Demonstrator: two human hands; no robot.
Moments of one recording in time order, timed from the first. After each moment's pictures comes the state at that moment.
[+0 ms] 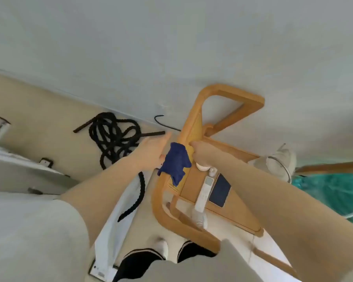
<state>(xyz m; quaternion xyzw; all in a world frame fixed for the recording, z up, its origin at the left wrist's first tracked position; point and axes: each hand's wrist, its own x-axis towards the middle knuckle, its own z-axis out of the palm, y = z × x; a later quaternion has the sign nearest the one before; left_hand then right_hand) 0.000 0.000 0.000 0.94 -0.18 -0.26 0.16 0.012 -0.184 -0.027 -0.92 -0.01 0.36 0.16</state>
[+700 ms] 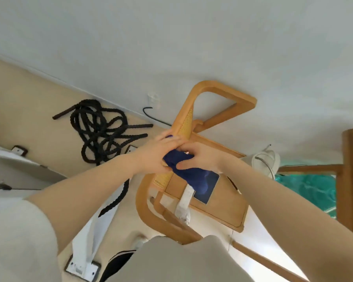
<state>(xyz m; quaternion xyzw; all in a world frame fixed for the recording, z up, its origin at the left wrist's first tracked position) 0.000 -0.022 -0.011 0.89 -0.30 -0.27 0.21 -0.005 -0.202 0.026 -0.82 -0.14 0.41 0.38</state>
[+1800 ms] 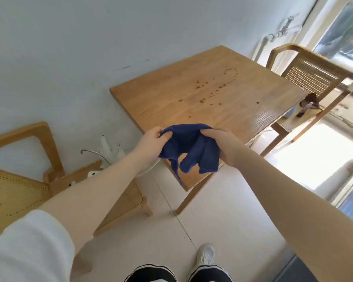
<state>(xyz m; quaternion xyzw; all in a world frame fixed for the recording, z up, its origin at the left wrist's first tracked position) -0.309 -0.454 0.077 0.75 -0.34 -0.36 0.44 -0.473 -0.555 0.106 -0.58 0.48 -0.15 0.64</state>
